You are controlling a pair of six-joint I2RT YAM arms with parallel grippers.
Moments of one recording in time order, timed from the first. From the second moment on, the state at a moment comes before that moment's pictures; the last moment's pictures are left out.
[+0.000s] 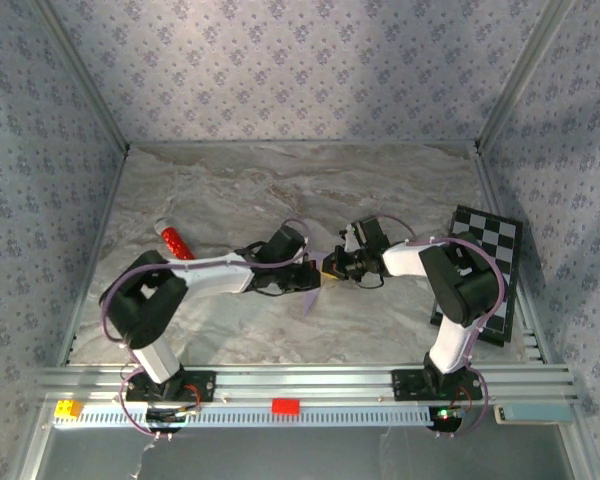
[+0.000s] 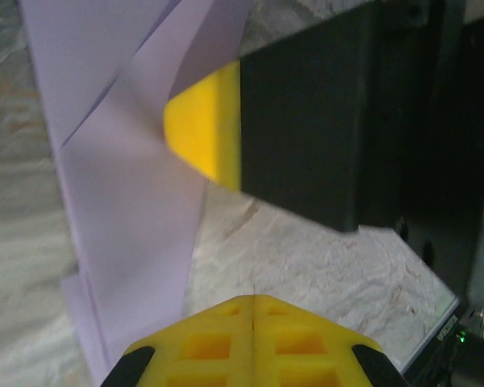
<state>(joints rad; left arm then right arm) -0.86 1.72 0.92 -0.08 0.33 -0.87 0.45 1.78 0.77 0.06 -0.59 0.74</state>
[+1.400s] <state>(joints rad) -0.84 1.79 0.80 0.12 0.34 -0.93 0.37 1.82 0.88 -0.10 -0.60 0.66</state>
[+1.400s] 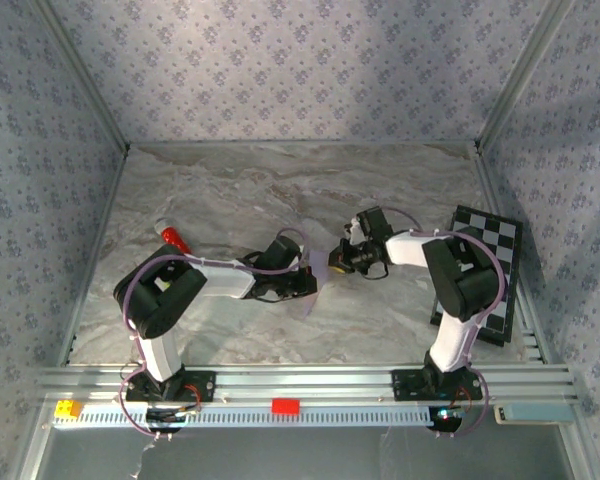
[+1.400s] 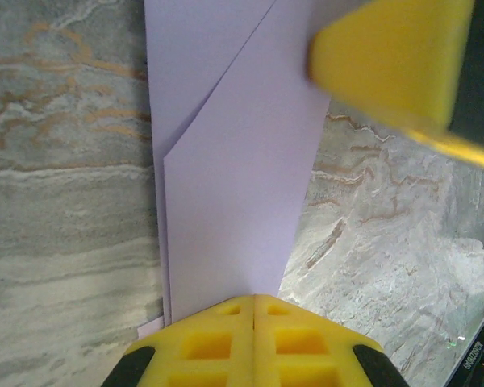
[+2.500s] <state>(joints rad) -0.91 1.60 0.81 -0.11 0.12 -0.97 0.38 1.51 0.68 -0.16 -0.55 0.66</state>
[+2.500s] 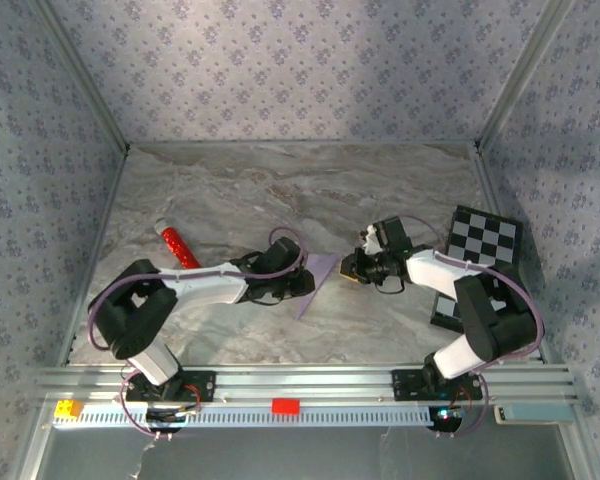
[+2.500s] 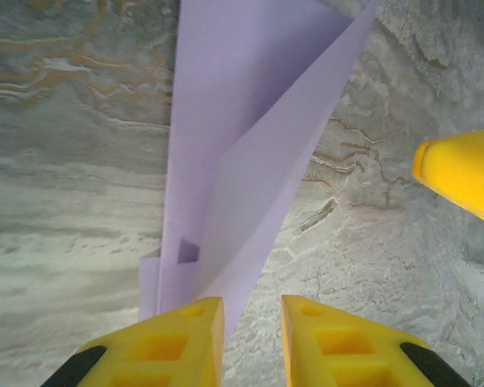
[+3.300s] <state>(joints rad) -0.82 1.63 0.76 -0.15 0.17 -0.93 0.49 1.60 0.69 -0.12 -0.54 0.69</state>
